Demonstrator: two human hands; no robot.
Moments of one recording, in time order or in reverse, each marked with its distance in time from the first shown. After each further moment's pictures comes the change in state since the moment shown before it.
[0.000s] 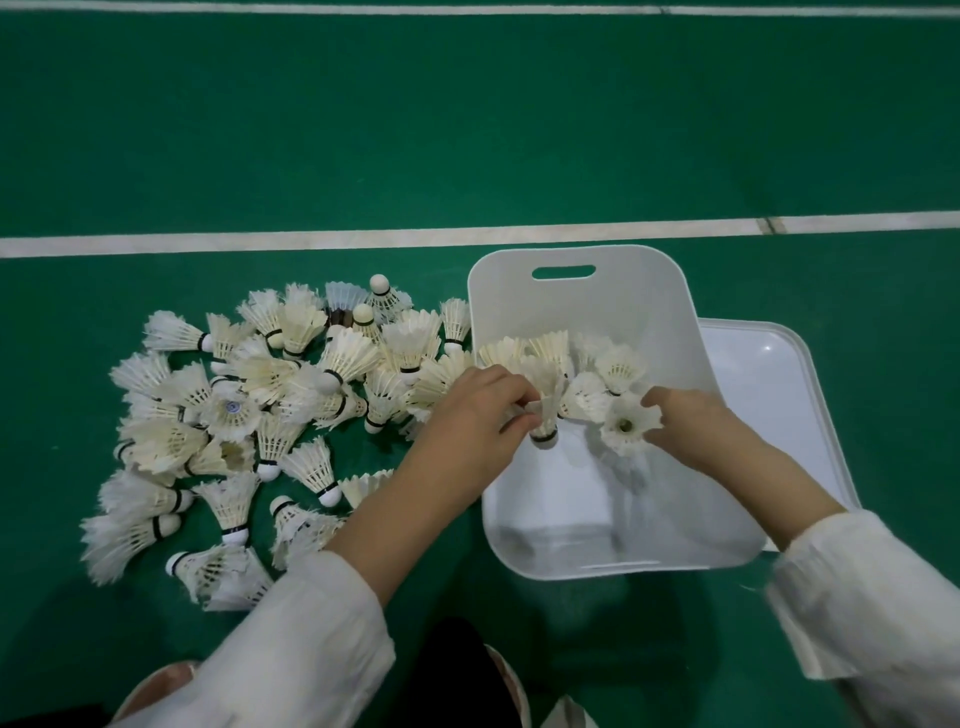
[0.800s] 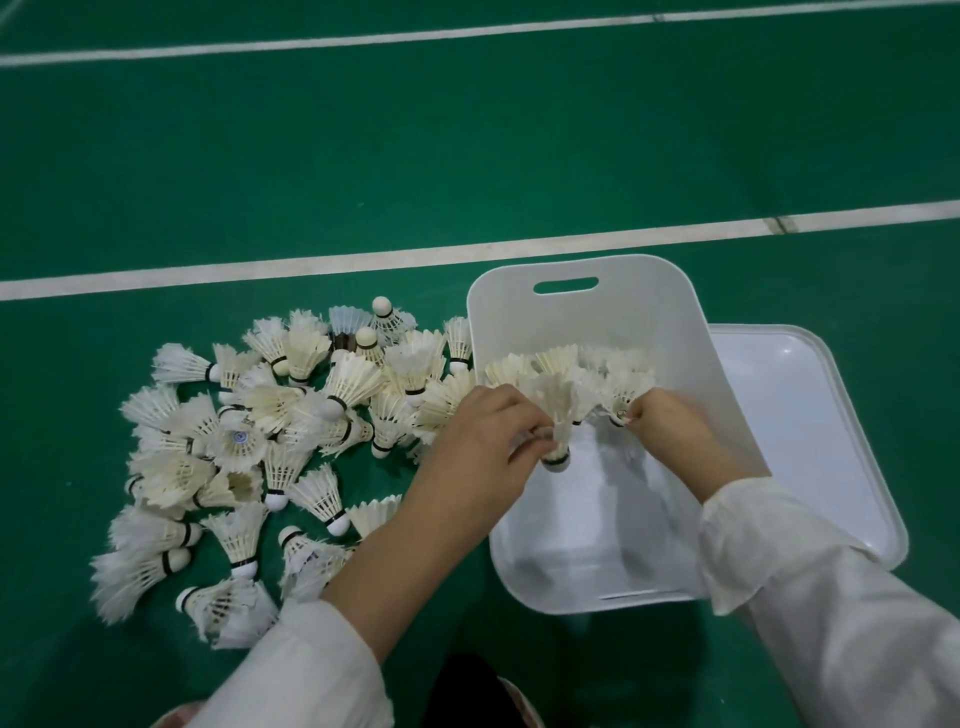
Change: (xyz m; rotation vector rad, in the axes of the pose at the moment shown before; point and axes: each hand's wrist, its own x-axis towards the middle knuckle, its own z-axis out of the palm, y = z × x) left_hand -0.001 0.002 0.000 0.023 0.024 0.042; right_hand 0.071 -0.006 0.041 0.272 0.088 0.149
